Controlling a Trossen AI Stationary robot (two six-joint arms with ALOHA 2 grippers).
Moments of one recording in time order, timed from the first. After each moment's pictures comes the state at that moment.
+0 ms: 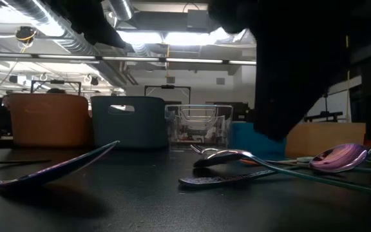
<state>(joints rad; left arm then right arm) -0.02 0.93 0.75 -0.38 -0.29 -0.07 0.57 2.13 1.66 -0.85 0.21 1.19</state>
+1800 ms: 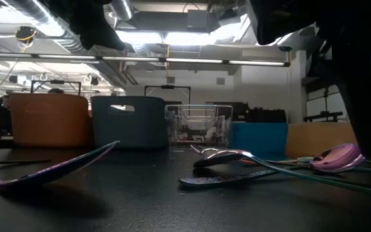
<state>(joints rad) -0.02 0.93 0.75 -0.39 -0.30 -0.23 0.60 2.12 1.65 -0.99 -0.02 0.93</state>
